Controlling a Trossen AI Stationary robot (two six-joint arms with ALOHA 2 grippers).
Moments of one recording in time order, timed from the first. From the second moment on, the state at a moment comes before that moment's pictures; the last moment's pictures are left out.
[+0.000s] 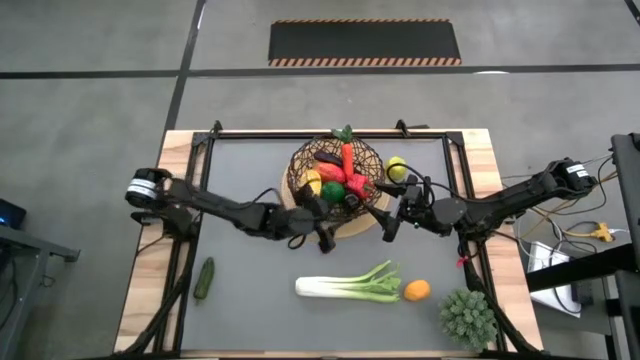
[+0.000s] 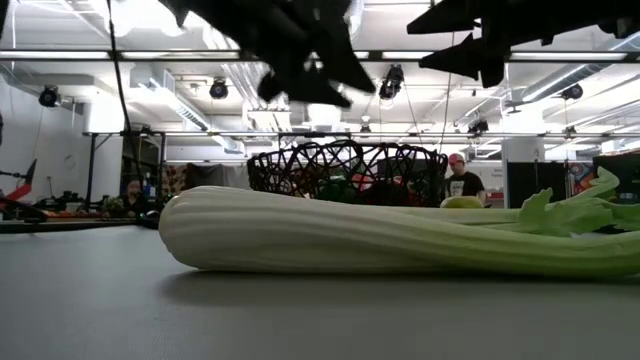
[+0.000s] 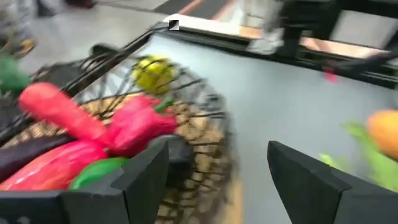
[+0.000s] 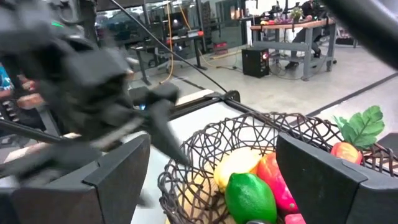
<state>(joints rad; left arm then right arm) -0.16 1.66 1.08 0.14 -0.53 -0.27 0.25 1.07 0.47 0.54 0.66 0.20</state>
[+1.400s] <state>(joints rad) -0.64 1.60 0.85 -1.13 0.25 -1.72 0.25 1.07 0.47 0.53 0.66 0.17</state>
